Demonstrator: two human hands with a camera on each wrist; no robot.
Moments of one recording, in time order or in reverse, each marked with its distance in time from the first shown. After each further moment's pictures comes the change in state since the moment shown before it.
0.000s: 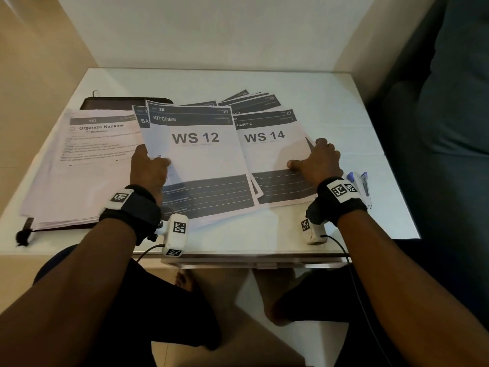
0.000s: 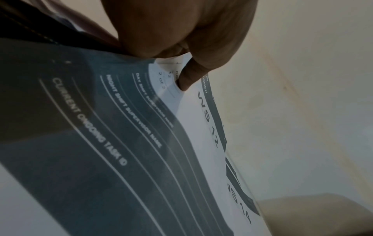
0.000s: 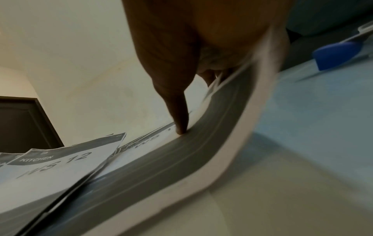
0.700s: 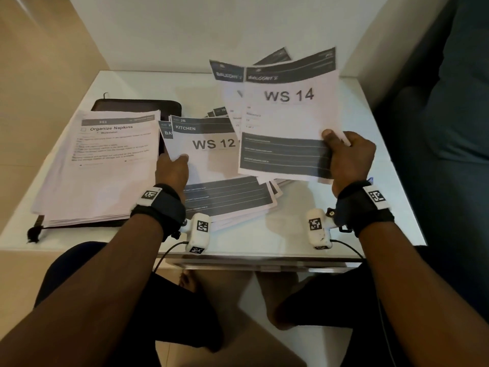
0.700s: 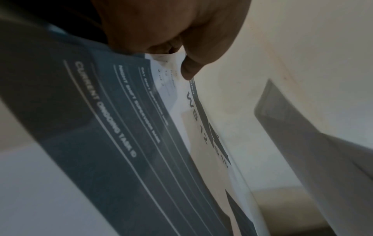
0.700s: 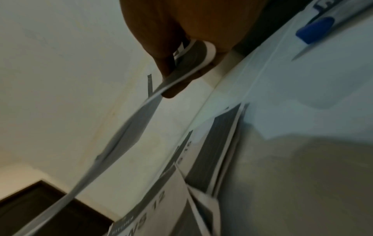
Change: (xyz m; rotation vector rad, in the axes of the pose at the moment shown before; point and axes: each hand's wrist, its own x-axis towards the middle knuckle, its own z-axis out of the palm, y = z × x) left_hand -0.007 0.000 0.026 -0.037 -0.025 -0.084; right_hand -0.013 -0.001 -0.032 0.862 0.324 -0.063
